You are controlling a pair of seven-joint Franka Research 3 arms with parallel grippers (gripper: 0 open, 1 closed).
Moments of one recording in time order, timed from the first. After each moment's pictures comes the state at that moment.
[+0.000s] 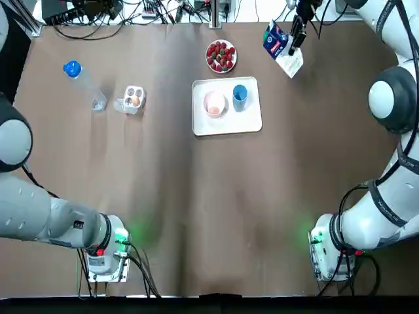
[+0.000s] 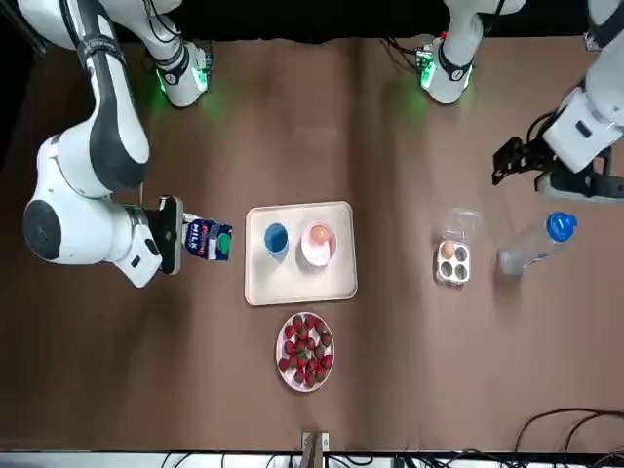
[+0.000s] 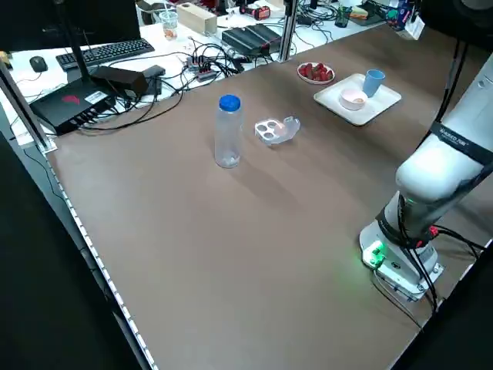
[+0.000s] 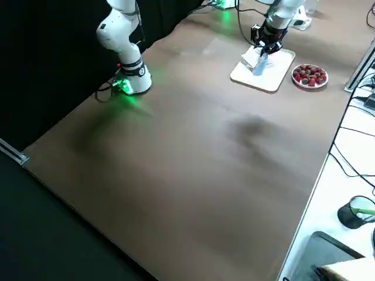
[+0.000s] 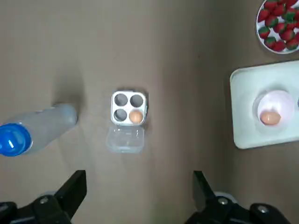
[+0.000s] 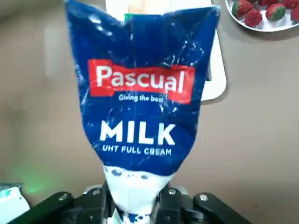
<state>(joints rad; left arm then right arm) -0.16 0.01 0.01 -1.60 -0.07 1.62 -0.05 0.22 0.42 -0.03 -1.43 0.29 1.57 -1.30</state>
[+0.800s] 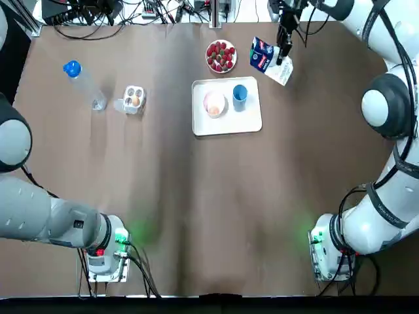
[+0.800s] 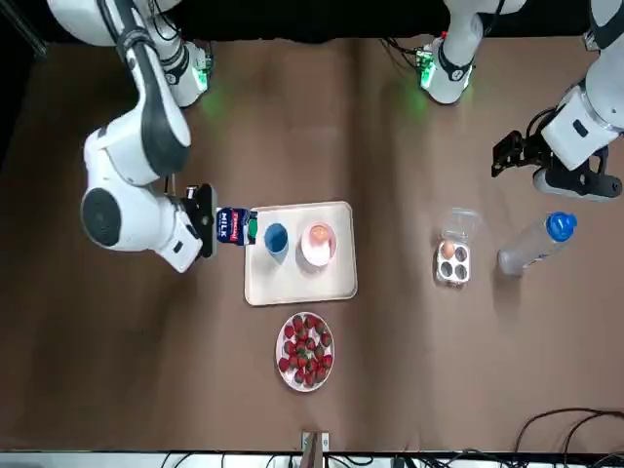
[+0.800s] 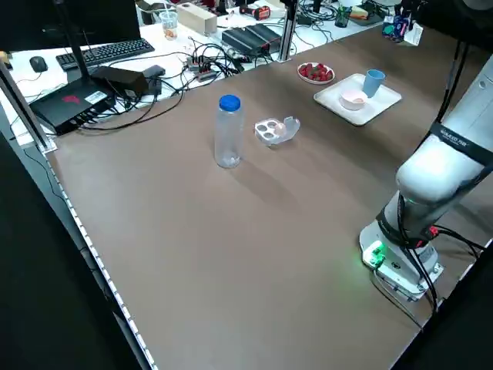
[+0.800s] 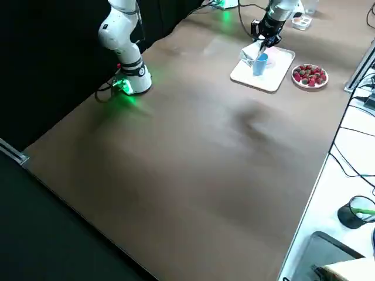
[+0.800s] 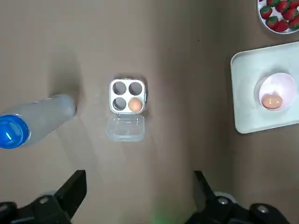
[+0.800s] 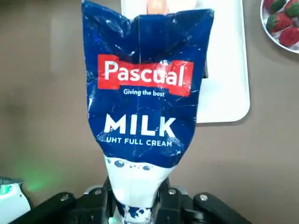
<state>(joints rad) -0.14 0.01 0.00 -1.61 -0.08 1.57 0.00 0.34 0.42 -0.03 -1.46 0.25 1.60 -1.27</state>
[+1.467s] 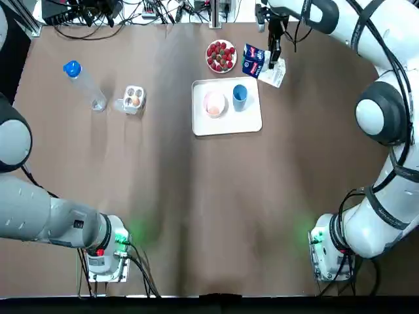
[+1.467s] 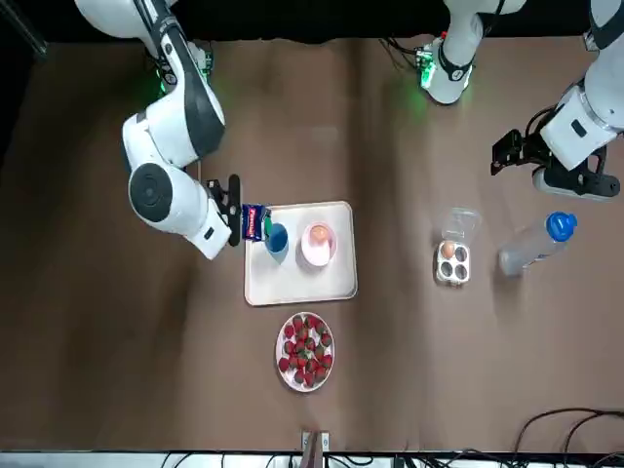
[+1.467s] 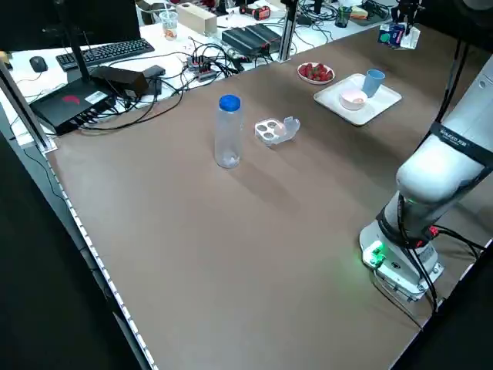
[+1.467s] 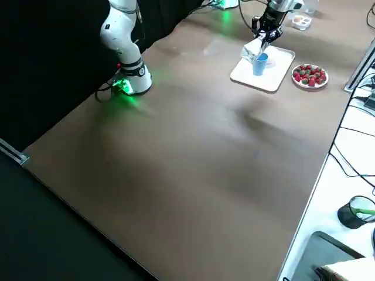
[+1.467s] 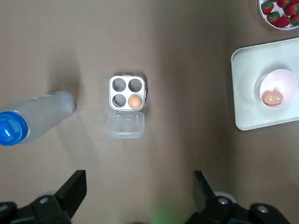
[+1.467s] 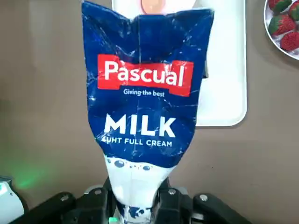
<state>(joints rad) -0.14 0.01 0.00 -1.61 -0.08 1.55 0.00 0.45 0.43 -0.03 -1.46 0.14 1.64 -1.17</state>
